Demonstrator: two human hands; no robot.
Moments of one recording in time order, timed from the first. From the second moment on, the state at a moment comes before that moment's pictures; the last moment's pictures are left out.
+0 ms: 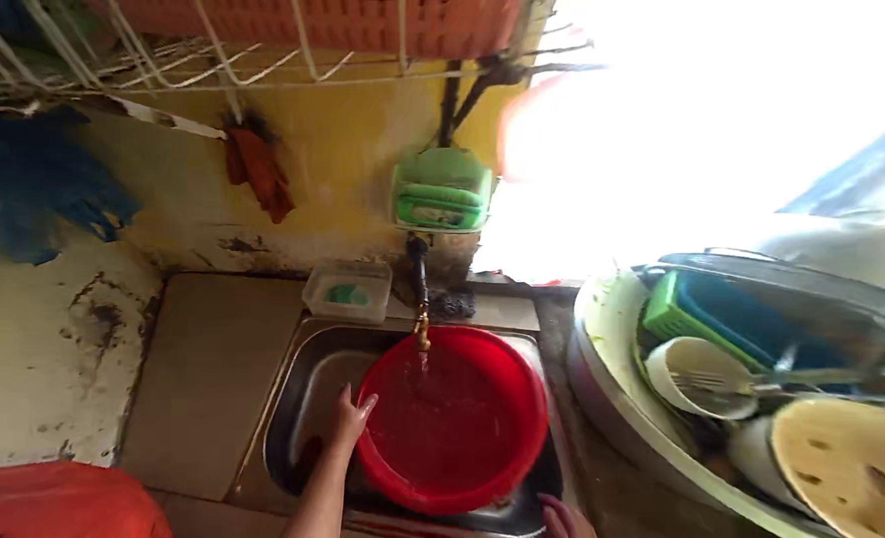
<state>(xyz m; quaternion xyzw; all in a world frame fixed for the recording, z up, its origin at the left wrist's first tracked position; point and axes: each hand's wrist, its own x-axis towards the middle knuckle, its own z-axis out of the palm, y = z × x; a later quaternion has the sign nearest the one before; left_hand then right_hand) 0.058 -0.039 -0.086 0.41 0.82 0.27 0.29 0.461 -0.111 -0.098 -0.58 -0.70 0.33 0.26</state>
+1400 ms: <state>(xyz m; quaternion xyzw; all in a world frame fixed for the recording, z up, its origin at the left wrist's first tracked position) 0.128 -0.107 0.106 0.57 0.70 0.43 0.00 0.239 0.045 -0.093 -0.50 -0.14 0.81 0.27</state>
